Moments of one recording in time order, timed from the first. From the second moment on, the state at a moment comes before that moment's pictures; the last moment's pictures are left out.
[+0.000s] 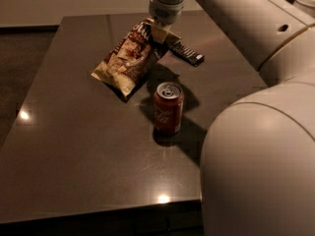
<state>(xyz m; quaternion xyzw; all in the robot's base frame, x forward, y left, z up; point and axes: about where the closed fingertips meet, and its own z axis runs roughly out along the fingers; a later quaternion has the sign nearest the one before) 0.725 -0.020 0.935 -0.58 0.79 -0.07 0.21</state>
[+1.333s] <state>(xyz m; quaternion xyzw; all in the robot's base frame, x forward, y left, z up) 0.761 -0.059 0.938 -0.53 0.81 -0.13 0.21</state>
